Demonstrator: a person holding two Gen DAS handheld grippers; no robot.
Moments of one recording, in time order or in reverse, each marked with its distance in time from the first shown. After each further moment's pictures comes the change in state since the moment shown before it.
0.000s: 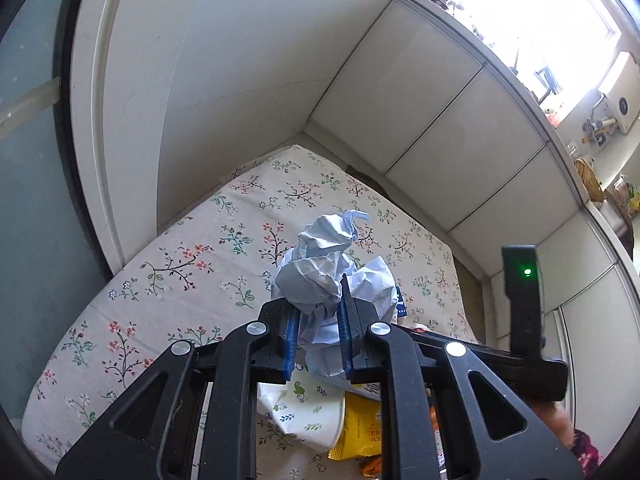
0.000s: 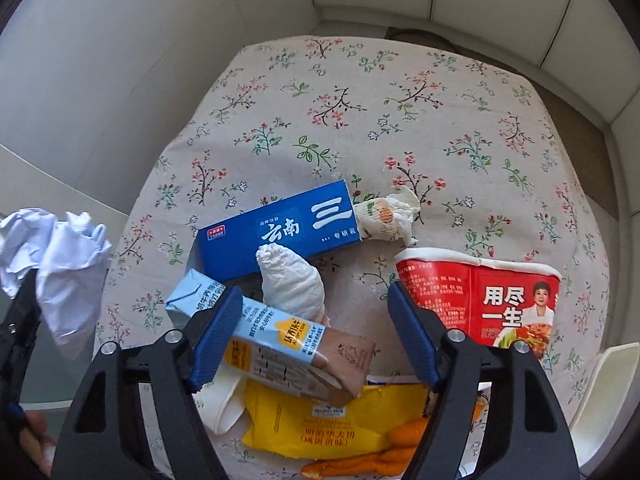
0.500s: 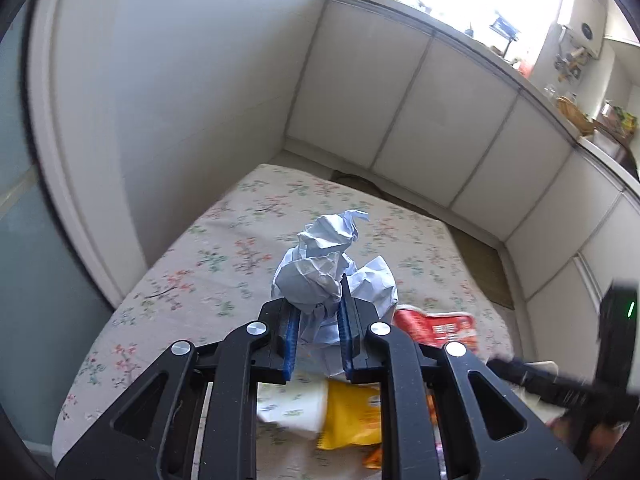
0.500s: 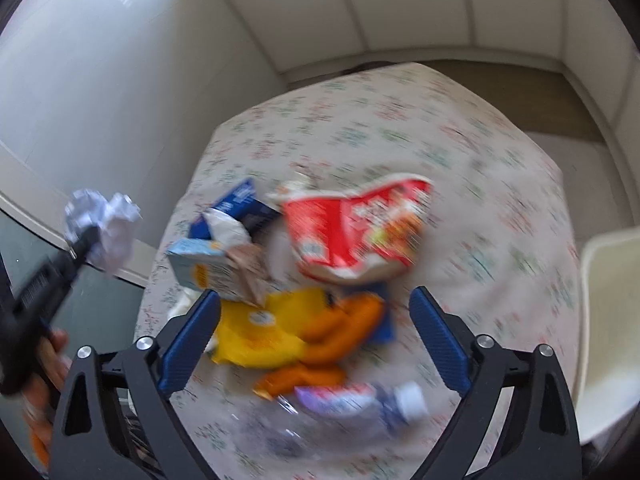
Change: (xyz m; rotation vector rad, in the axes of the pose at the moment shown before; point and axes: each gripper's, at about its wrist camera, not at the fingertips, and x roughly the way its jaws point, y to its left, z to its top) left arm -0.009 -0.058 -0.027 0.243 -0.063 0.090; right arm -0.093 -0.092 -0.091 0.167 -0.232 0.162
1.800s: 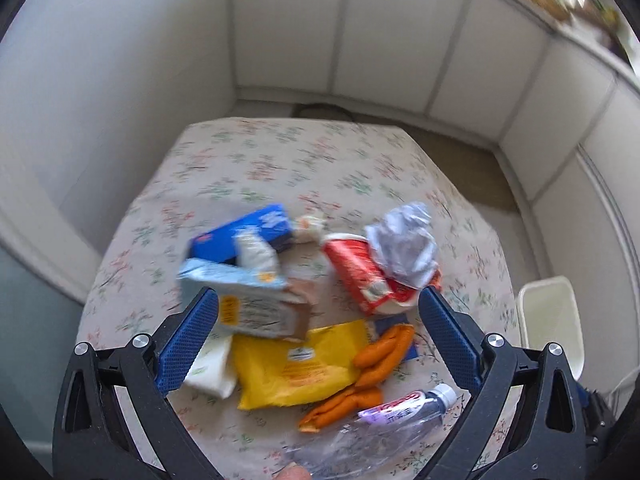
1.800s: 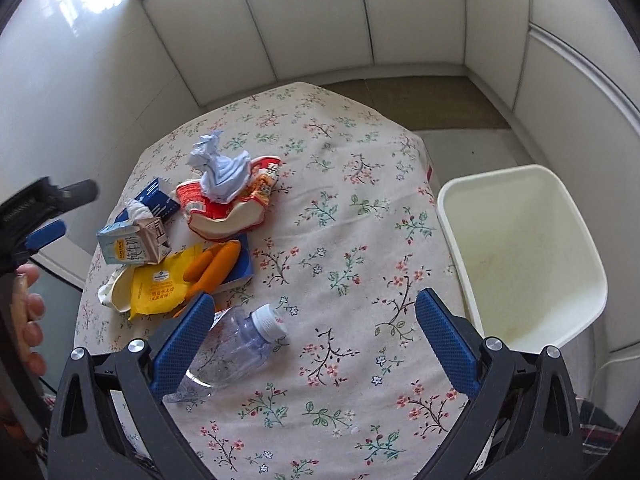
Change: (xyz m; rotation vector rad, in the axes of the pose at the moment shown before) left arm 0.043 -0.134 -0.028 0.292 0.267 0.011; right arm -0.086 -0.098 -0.104 0.171 -0.150 -0.287
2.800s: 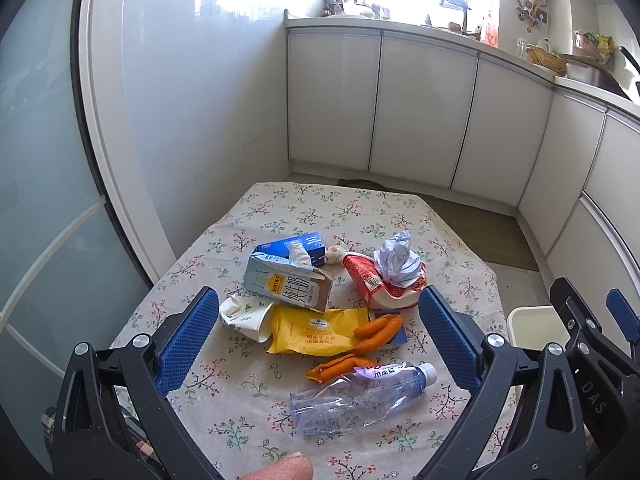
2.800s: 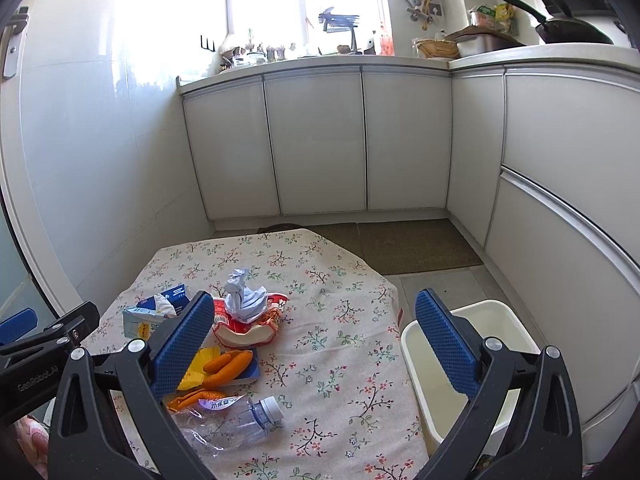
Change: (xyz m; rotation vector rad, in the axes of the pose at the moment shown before) left arm -0.129 -0.023 -0.093 -0.103 -0.304 0.192; right arm -0.106 0.031 -0.010 -0.125 -0.455 -0.034
